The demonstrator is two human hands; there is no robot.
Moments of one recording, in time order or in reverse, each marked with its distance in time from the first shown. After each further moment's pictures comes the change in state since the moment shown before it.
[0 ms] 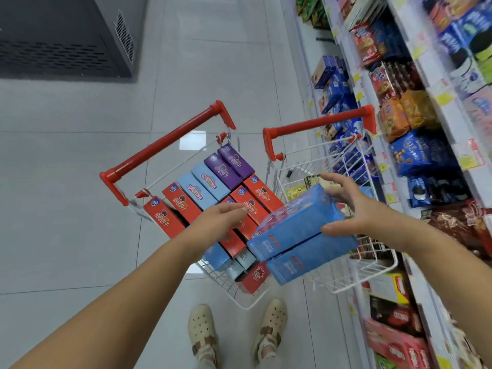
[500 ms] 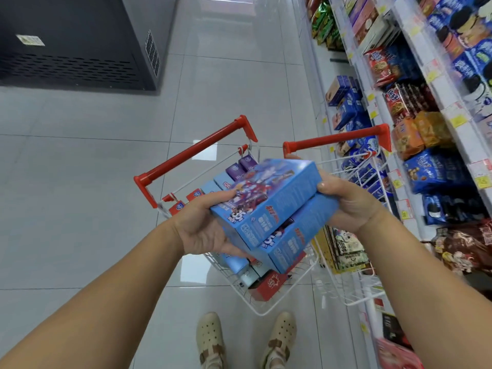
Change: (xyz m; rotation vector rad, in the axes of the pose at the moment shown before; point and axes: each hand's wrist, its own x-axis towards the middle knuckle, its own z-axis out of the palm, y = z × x) left_hand -0.031 0.012 -0.067 -0.700 -0.547 -0.134; right_hand 0.056 -0.052 0.042 0.807 -0.418 -0.200
